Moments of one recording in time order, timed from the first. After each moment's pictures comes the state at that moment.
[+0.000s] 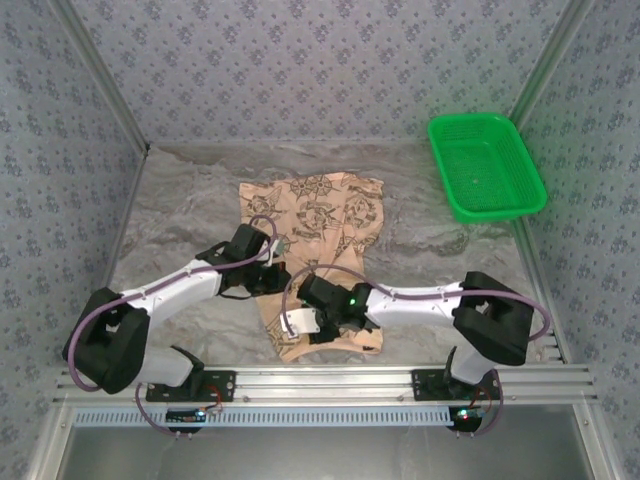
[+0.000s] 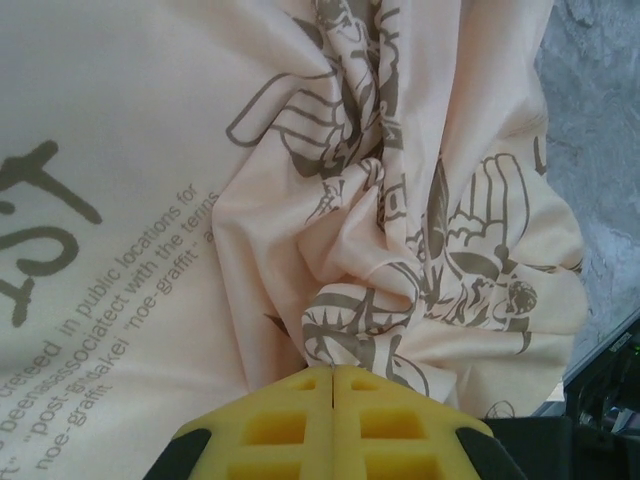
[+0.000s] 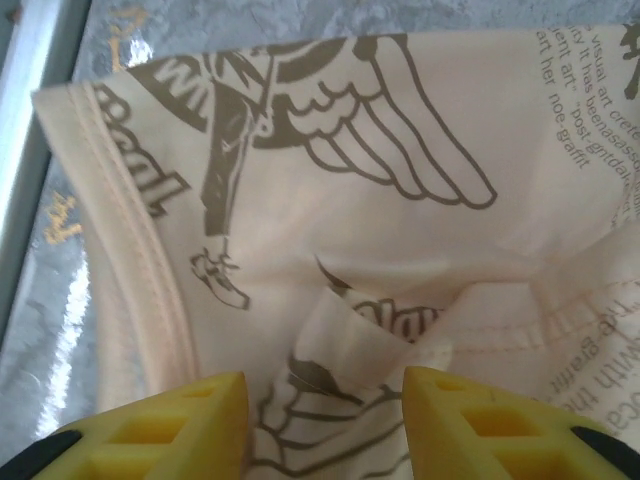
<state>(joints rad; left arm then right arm) -0.58 1.35 0.71 -0.39 0.44 -0.63 1.15 1.60 0.88 -0.32 -0.10 -0.70</state>
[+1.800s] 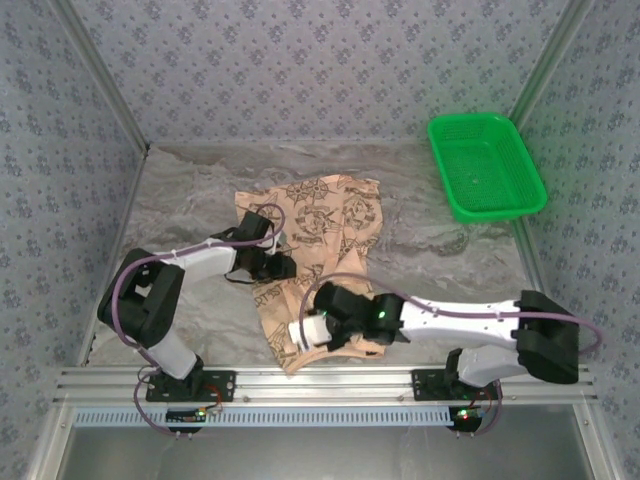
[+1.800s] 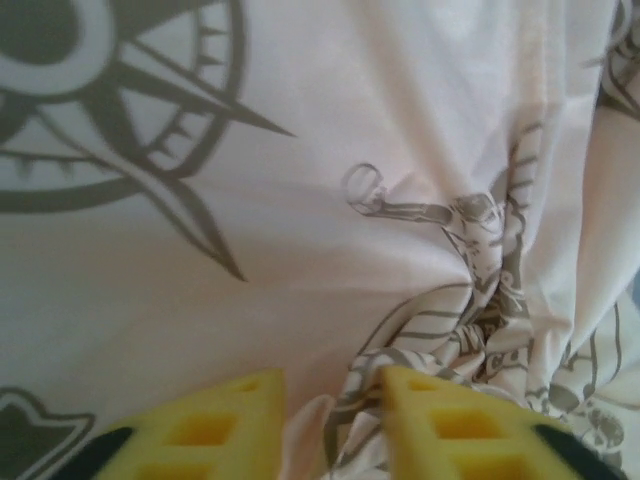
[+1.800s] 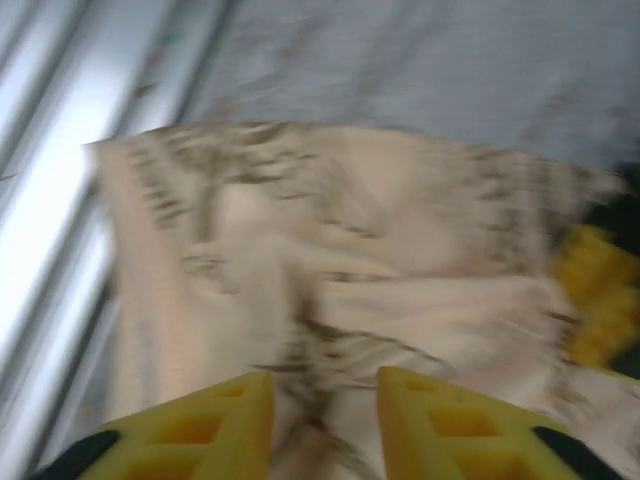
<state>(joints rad) -0.48 1.62 0.84 -0.35 0.45 -0.54 1.22 1.30 0.77 -0.28 -0.02 -0.71</state>
